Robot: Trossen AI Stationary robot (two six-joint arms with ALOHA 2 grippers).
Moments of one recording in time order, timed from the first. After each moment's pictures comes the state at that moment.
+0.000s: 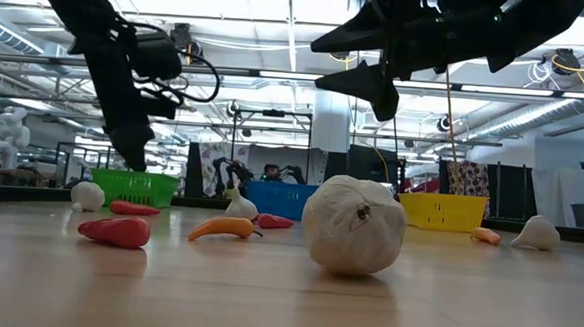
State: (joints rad) left arm 0.65 1.18 0.60 -0.50 -0.26 0.17; right arm 0.06 1.48 0.69 0.56 0.08 0.49
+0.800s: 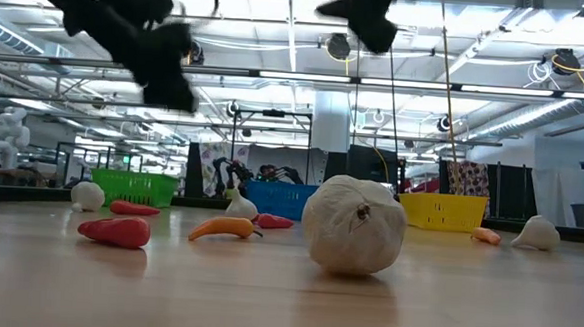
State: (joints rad) left arm 0.55 0.97 0.63 -0.26 0.34 -0.02; right arm 0.17 1.49 1.14 -0.17 -0.14 0.39
